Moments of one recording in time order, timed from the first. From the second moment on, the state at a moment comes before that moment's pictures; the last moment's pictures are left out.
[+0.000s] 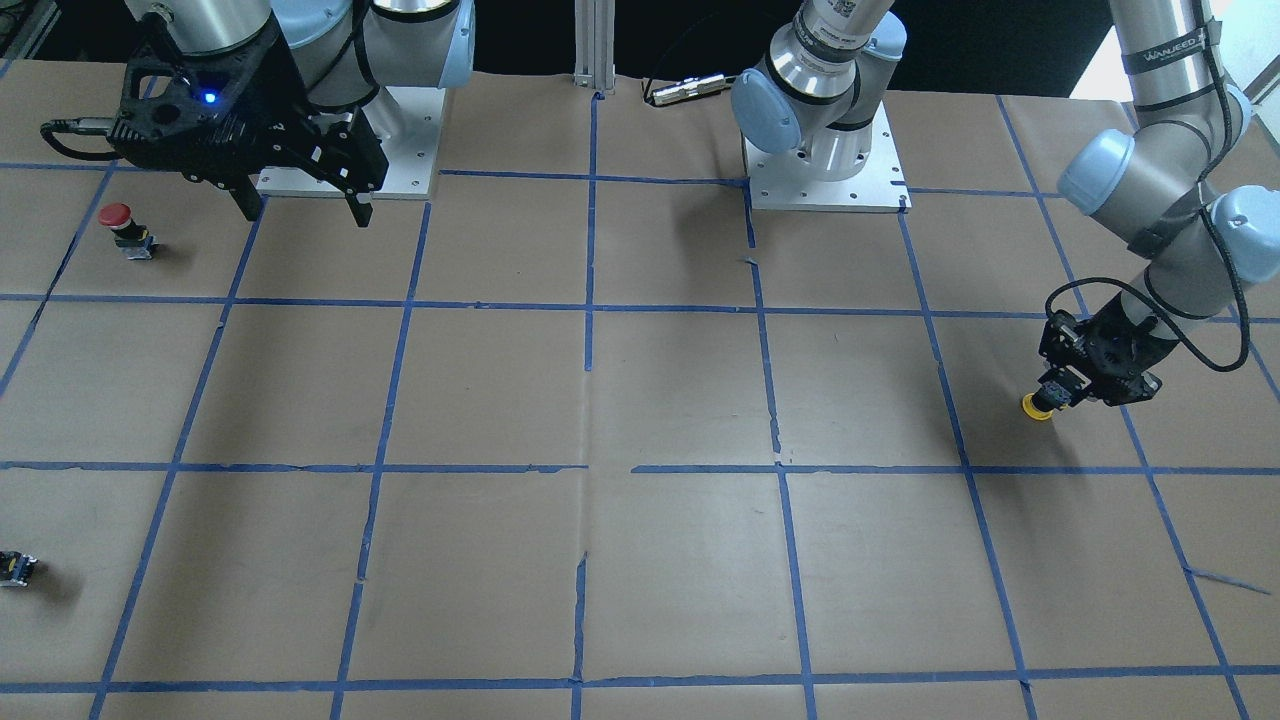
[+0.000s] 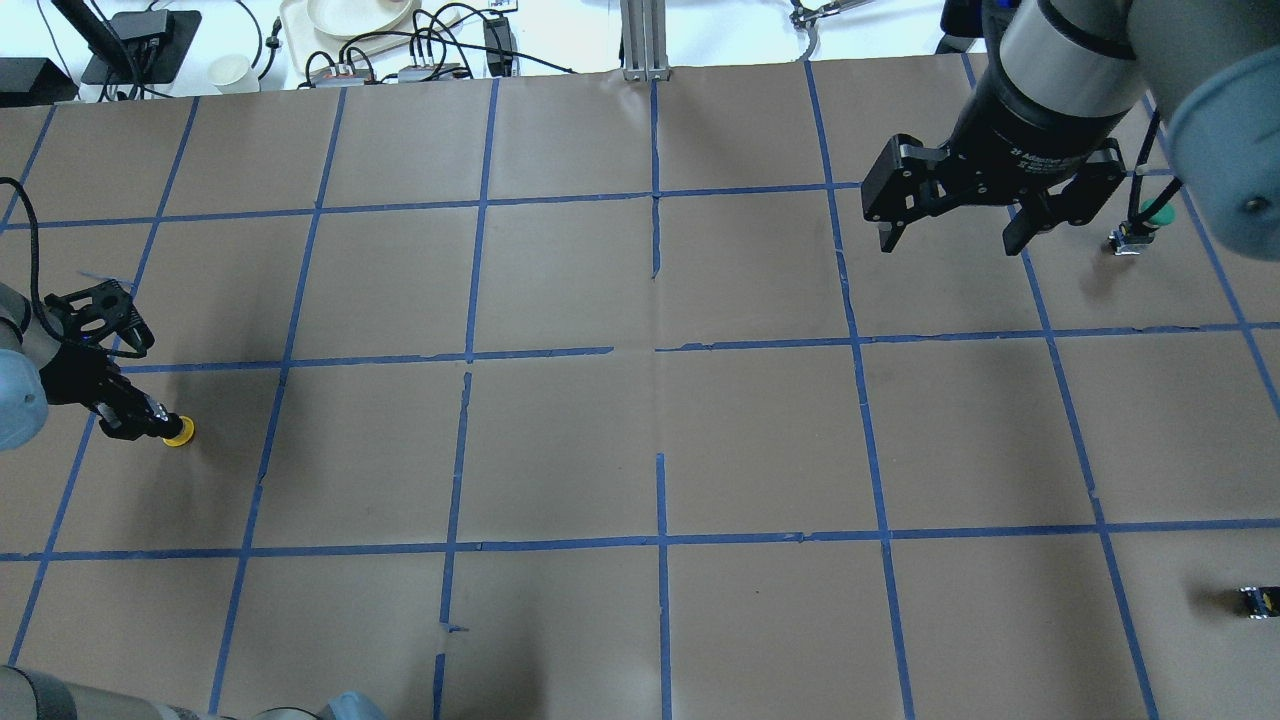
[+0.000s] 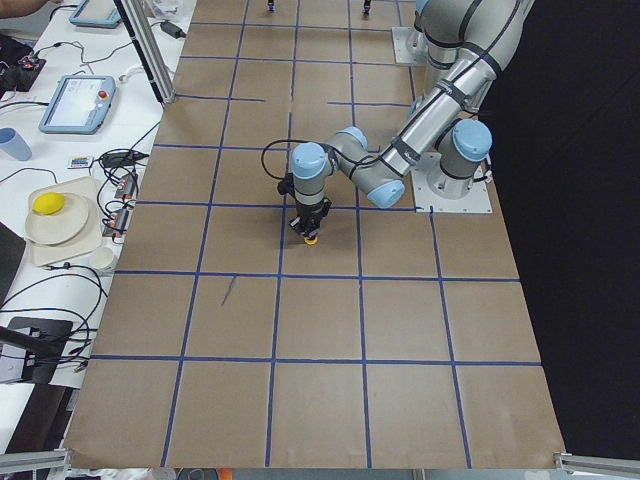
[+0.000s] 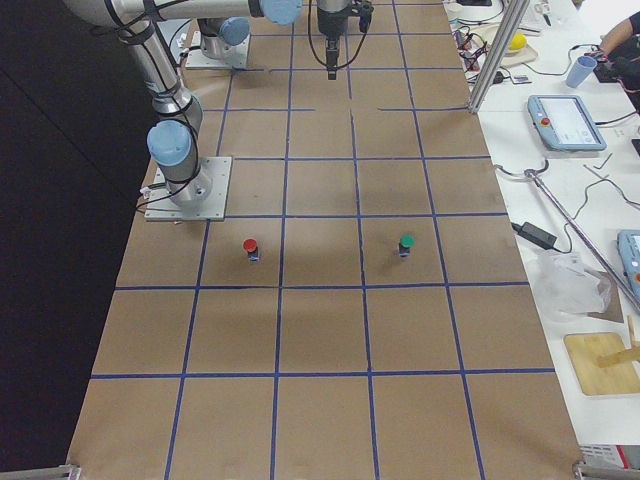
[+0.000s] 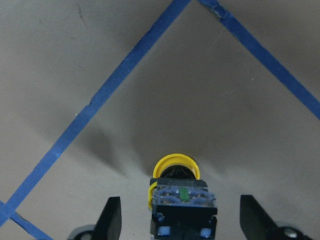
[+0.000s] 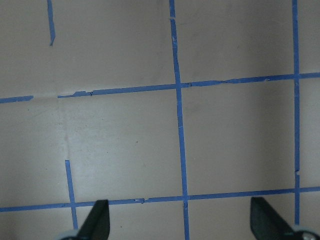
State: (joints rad) left arm -0.89 -1.81 -2.03 -0.86 1.61 1.54; right arm 1.58 -1.66 1.62 -1.58 -1.54 0.08
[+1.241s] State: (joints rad) left arm -1.23 -1.55 -1.94 -1.53 0.71 0.96; right arm 1.59 -1.65 1.62 -1.58 -1.54 0.08
